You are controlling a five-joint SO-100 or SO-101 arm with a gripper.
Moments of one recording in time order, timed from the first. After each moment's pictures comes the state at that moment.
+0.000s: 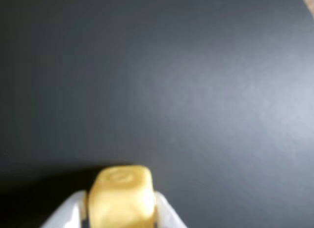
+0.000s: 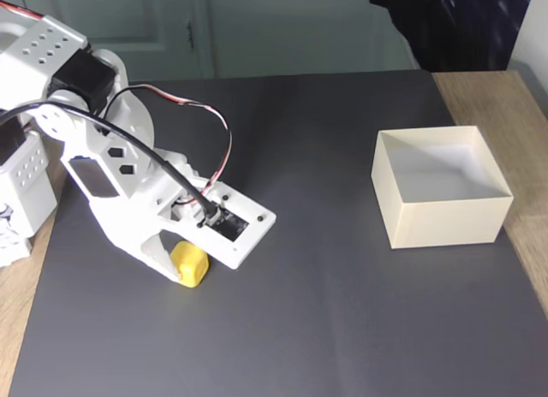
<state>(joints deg) 42.3 118.2 148.4 33.6 185.4</state>
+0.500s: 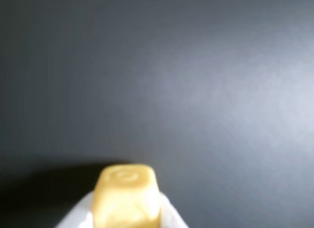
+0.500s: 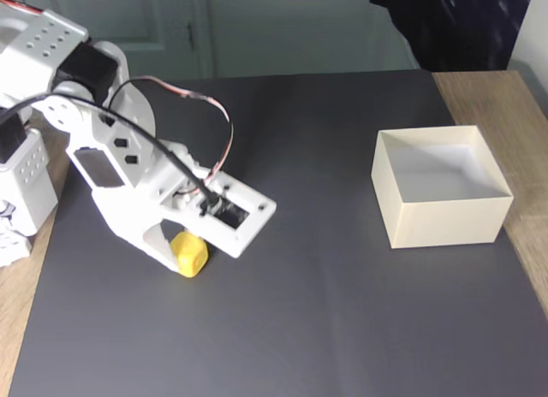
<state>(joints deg) 38.3 120.6 148.4 35.8 187.5</state>
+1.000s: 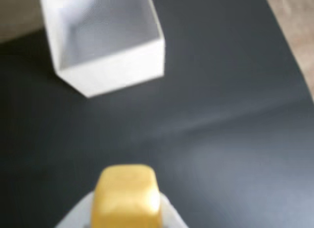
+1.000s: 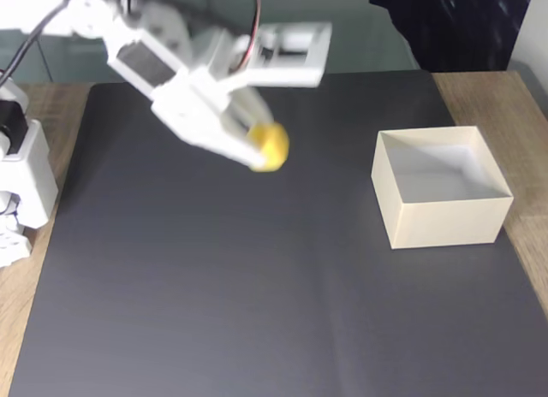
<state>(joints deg) 22.9 119.7 124.1 36.2 184.2</state>
